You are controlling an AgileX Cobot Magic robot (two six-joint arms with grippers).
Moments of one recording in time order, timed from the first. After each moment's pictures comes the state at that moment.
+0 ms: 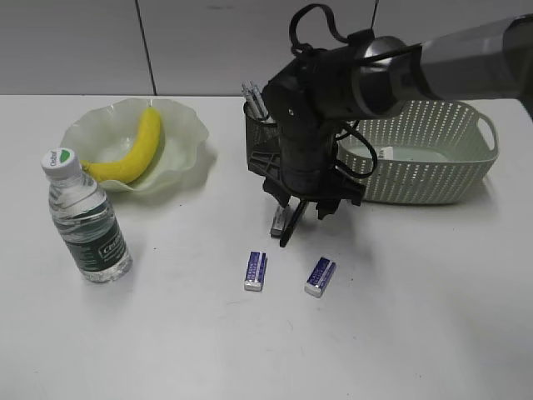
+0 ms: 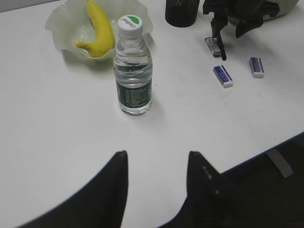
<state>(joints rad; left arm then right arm) -0.59 0.12 -0.54 0.11 1.06 -0.18 0.68 2.26 -1.62 -0.28 0.82 1.26</state>
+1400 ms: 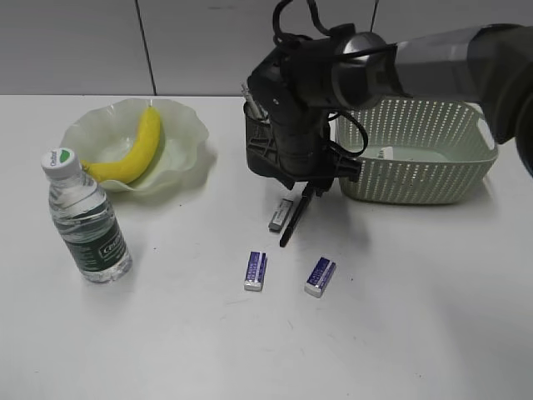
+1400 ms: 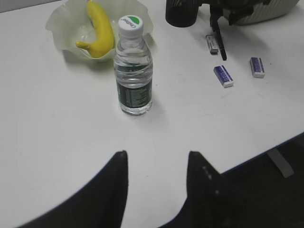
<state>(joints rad) -0.59 0.12 -0.54 0.11 1.06 -0.18 0.68 2.34 -1.78 -0.38 0.93 1.26</state>
